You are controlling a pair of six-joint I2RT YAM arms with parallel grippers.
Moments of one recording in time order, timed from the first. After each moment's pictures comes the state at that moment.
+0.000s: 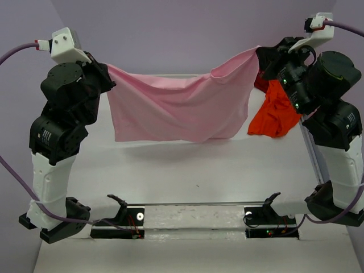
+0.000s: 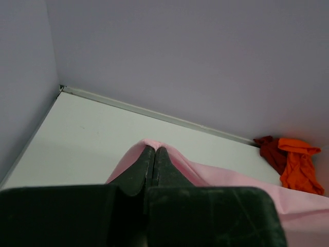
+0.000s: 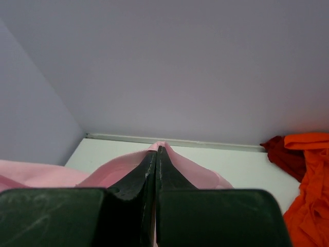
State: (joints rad) left arm -0.52 1.24 2.08 -0.89 -0.61 -0.36; right arm 0.68 1.34 2.18 -0.68 0.46 0.14
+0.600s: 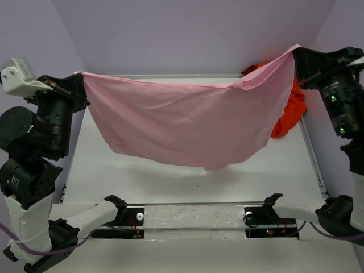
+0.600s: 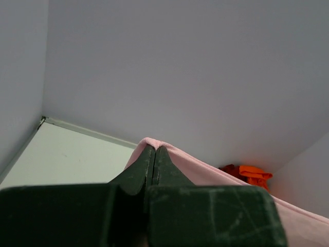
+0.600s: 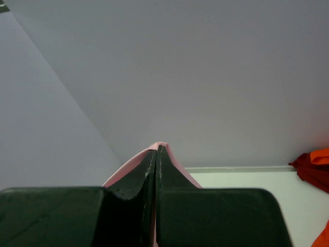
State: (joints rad) left arm -0.53 0.96 1.93 -0.76 -0.56 -0.34; right arm 0.68 1.13 2.16 -0.66 0.40 0.26
